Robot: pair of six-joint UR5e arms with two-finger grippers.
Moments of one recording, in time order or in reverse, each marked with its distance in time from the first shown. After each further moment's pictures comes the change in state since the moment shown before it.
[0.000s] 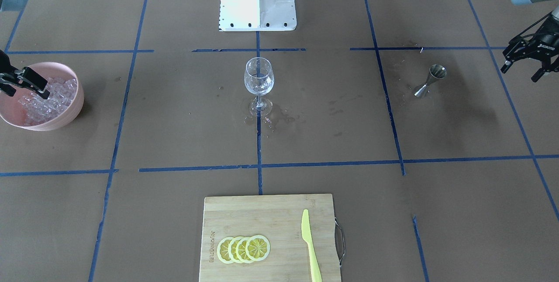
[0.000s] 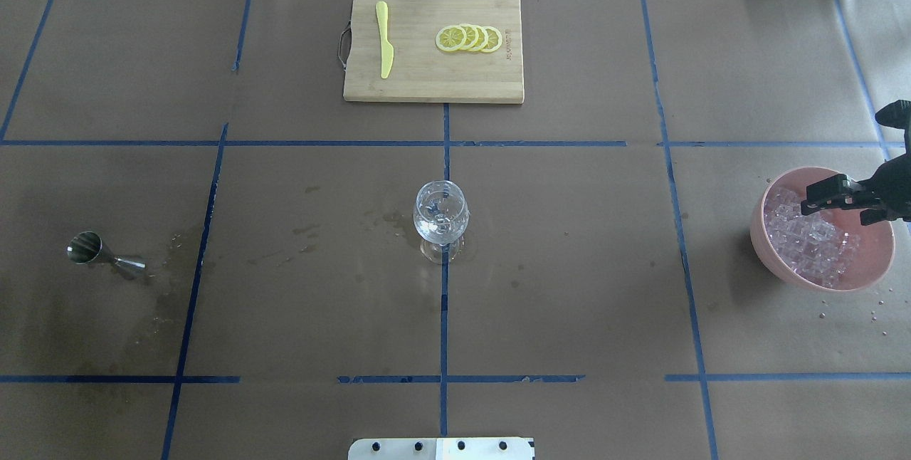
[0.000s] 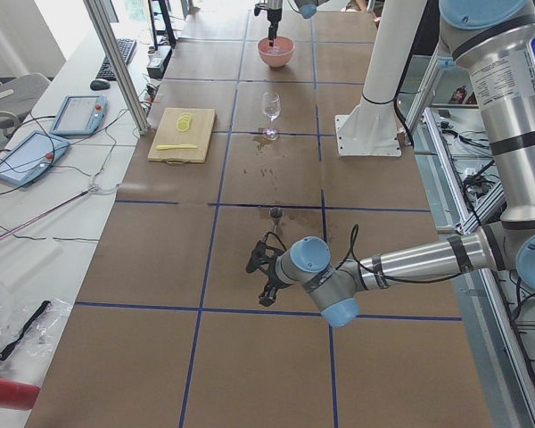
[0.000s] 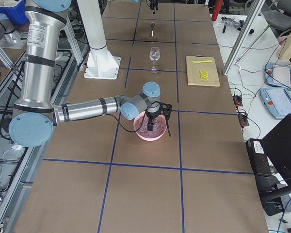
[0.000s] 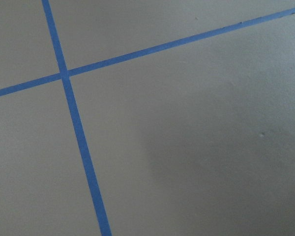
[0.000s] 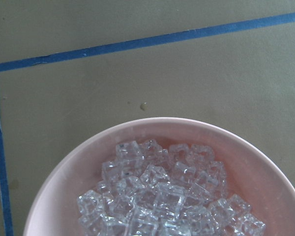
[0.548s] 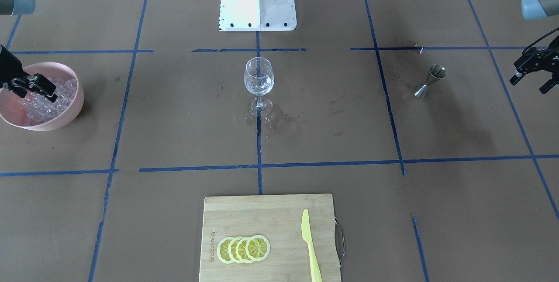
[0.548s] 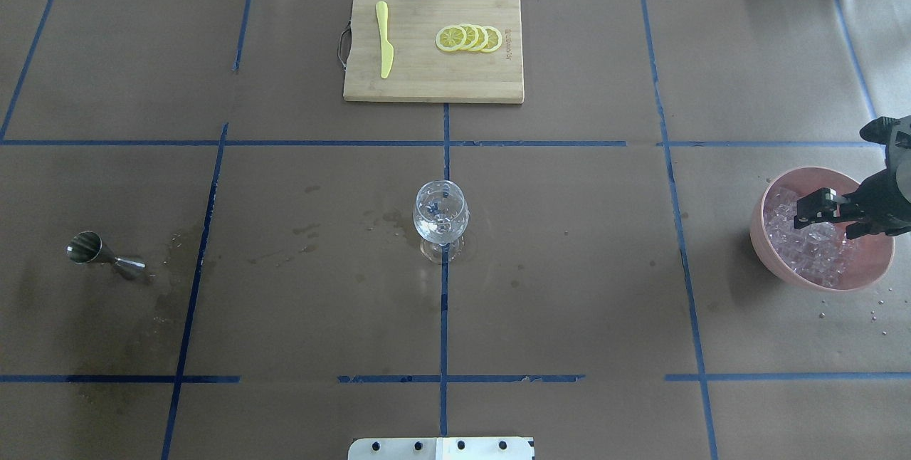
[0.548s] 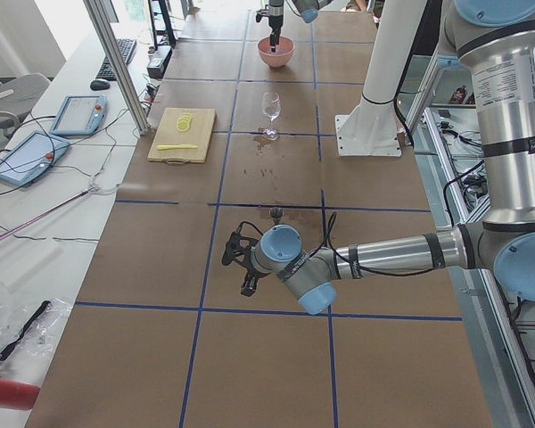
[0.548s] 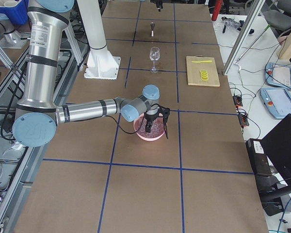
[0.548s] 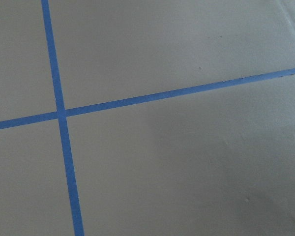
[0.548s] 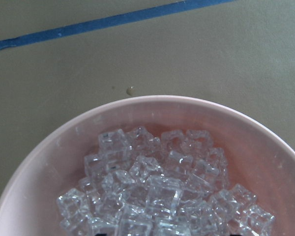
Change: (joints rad) left arm -0.076 -0.073 -0.010 0.122 -0.087 0.003; right arm -0.040 0.001 -0.031 0.003 -0.010 0.041
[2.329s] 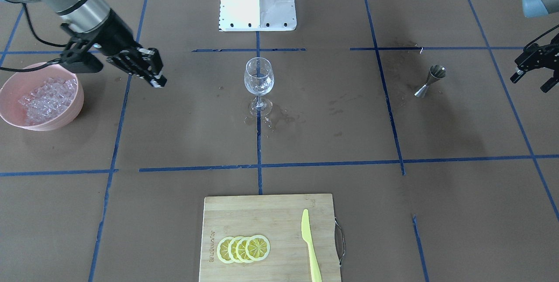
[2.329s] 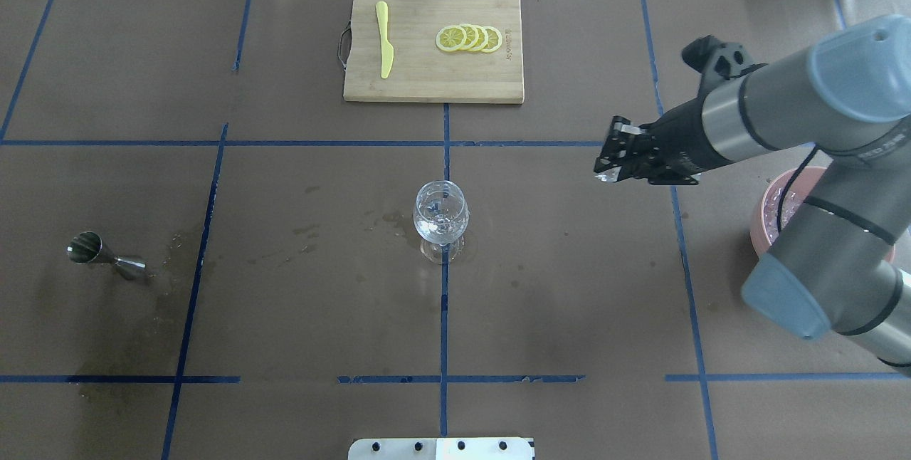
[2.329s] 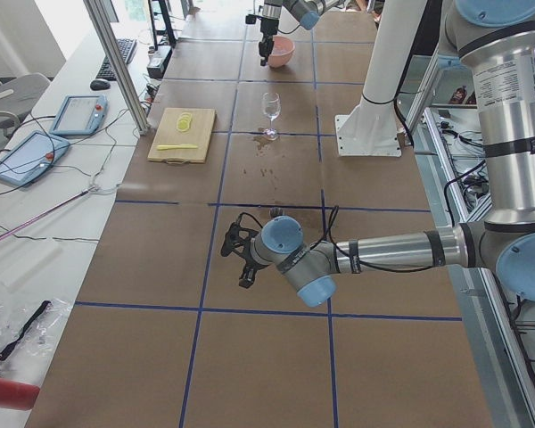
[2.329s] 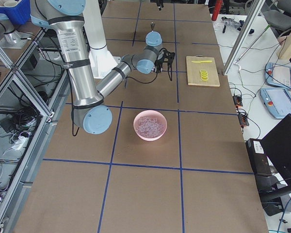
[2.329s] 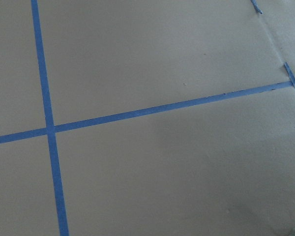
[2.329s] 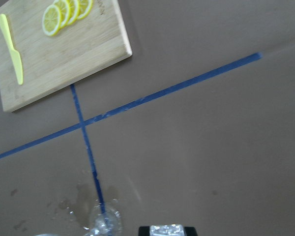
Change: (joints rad) left arm -0.006 0.005 -0.047 0.003 0.006 -0.014; right arm -0.244 0.510 0.174 -0.105 -0.113 0.574
